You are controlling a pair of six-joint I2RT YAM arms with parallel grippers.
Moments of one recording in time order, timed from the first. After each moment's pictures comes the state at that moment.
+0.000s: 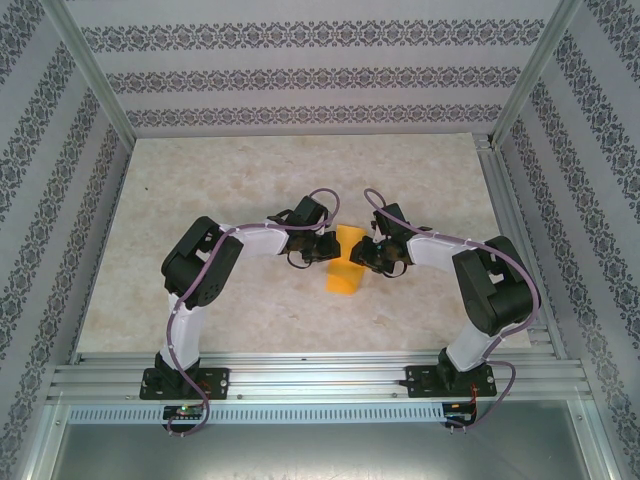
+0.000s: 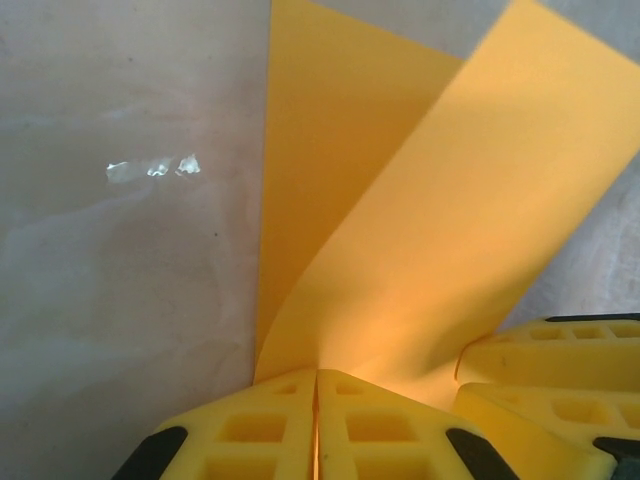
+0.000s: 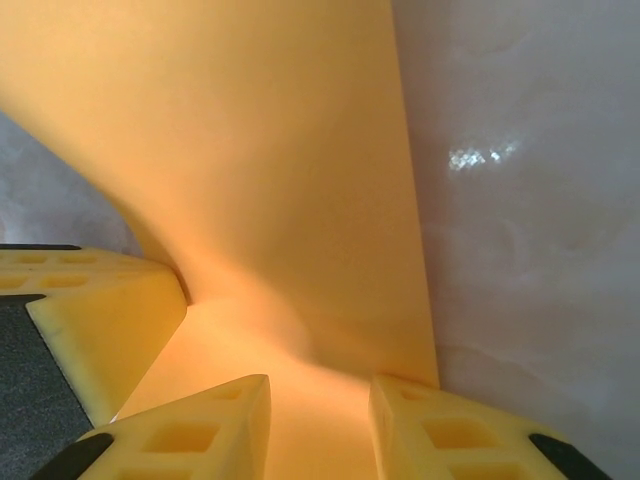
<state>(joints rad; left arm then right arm) -0.66 2.07 1.28 -0.18 0.43 -0.76 0.40 1.68 0.83 -0.26 -0.35 0.68</state>
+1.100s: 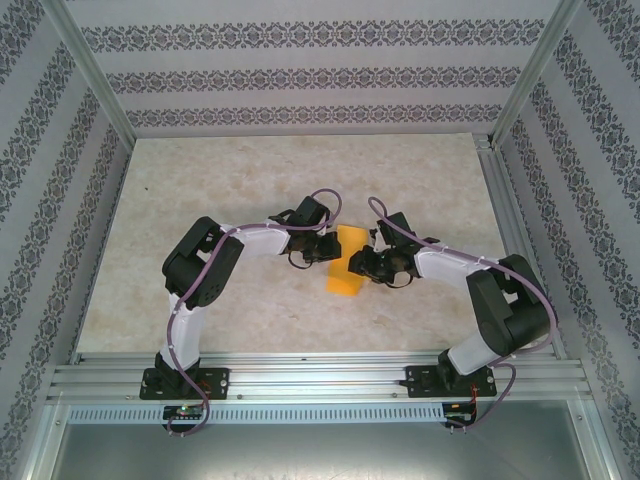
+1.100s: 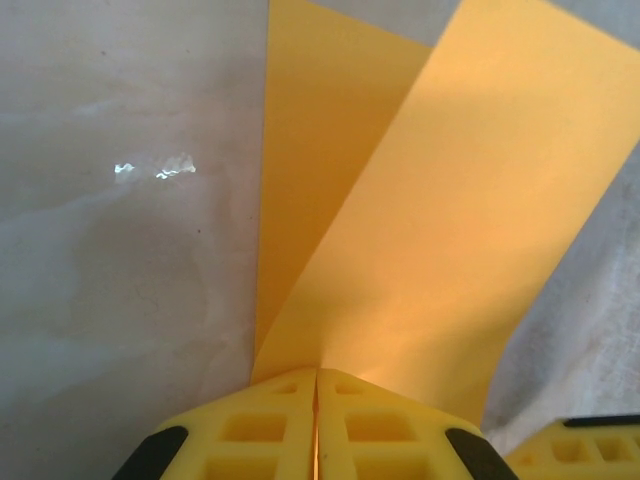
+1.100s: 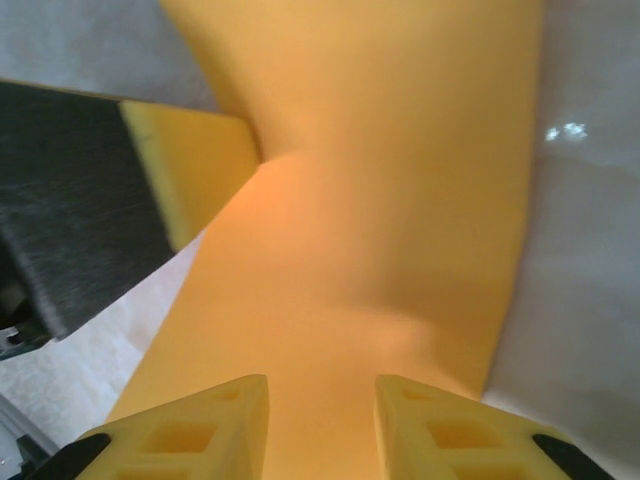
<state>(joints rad) -0.67 2.07 1.28 -0.20 0.42 -0.74 0.43 1.55 0.72 -0.25 -0.46 0.69</state>
